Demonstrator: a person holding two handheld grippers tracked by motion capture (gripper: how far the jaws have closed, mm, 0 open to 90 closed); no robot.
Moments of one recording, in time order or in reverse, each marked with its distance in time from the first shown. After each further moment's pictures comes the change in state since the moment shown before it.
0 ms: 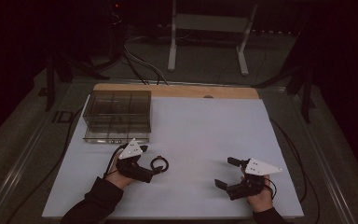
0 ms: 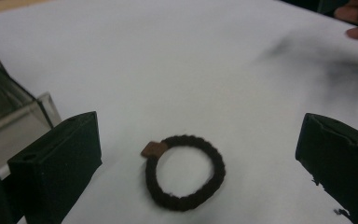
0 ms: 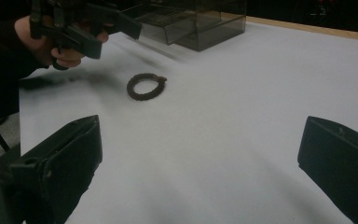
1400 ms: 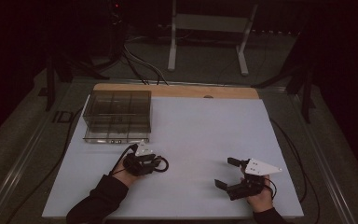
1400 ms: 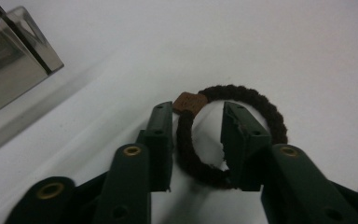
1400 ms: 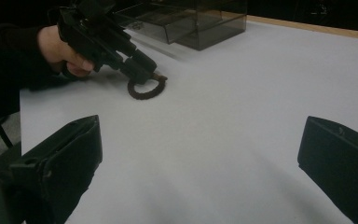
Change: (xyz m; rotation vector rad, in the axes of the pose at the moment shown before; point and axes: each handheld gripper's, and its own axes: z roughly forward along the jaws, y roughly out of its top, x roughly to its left) left arm 0.006 -0.007 0.031 0.233 0.122 0.022; right arm 0.000 0.000 0.000 0.004 0.001 -0.001
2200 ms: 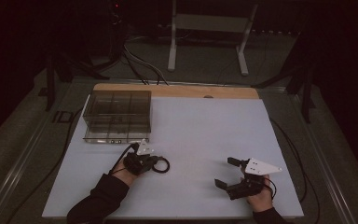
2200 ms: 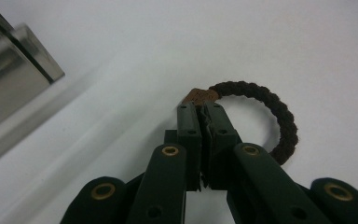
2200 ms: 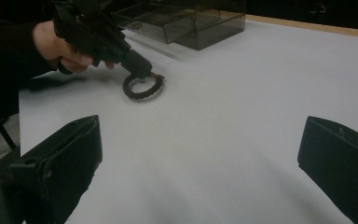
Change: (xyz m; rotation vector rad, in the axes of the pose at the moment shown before) left arm -0.004 0.009 -0.007 0.014 0.004 0.023; right arm -0.001 0.000 0.001 0.001 -0.002 0.006
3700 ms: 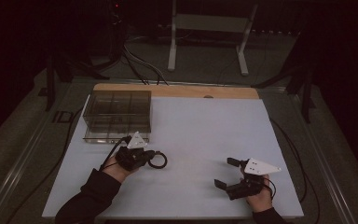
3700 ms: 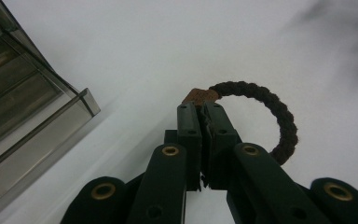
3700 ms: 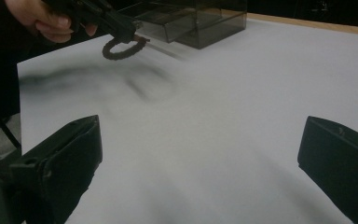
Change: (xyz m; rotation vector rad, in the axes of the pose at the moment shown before) left arm 0.006 0.022 -0.046 -0.039 -0.027 0.005; right arm 0.001 0.000 0.001 0.000 0.004 0.003
